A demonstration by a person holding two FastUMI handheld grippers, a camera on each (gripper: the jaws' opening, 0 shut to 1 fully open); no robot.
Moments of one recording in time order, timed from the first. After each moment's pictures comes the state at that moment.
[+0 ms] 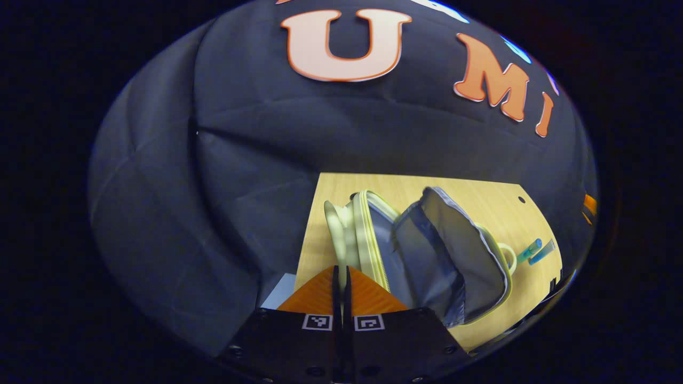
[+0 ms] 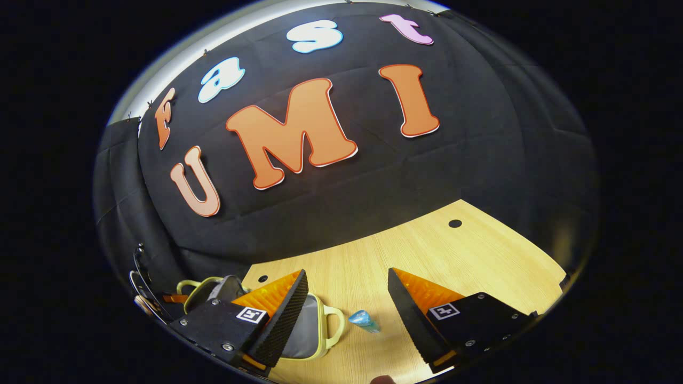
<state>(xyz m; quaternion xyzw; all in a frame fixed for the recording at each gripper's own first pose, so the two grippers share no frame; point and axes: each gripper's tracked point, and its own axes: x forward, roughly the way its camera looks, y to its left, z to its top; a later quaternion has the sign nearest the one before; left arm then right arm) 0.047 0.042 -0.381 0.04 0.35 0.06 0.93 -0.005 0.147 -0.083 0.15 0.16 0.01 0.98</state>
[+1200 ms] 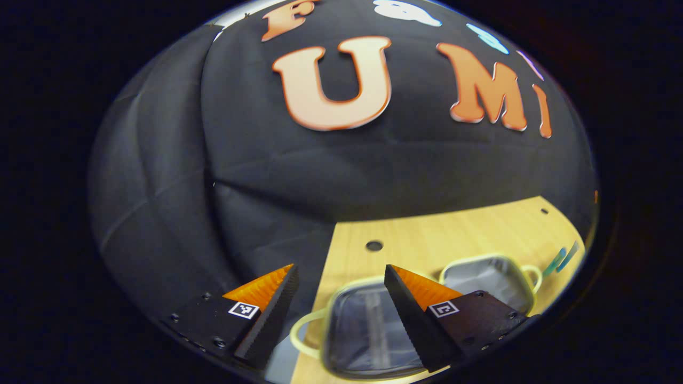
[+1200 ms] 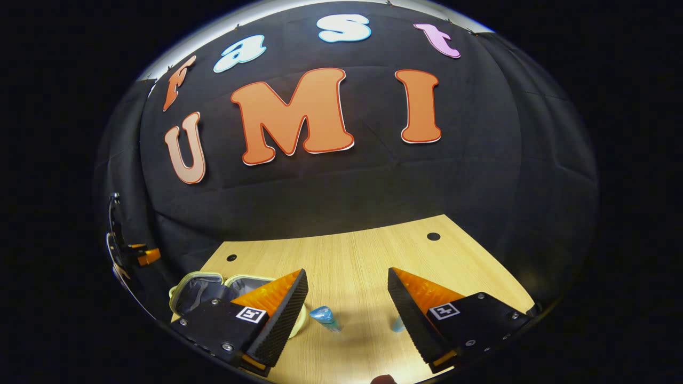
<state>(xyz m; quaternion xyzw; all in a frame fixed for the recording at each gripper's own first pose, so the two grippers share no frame) 0.119 -0.069 -0.295 0.11 0.16 0.07 0.98 -0.002 0.109 -0.111 0.04 0.17 -0.01 0.98</state>
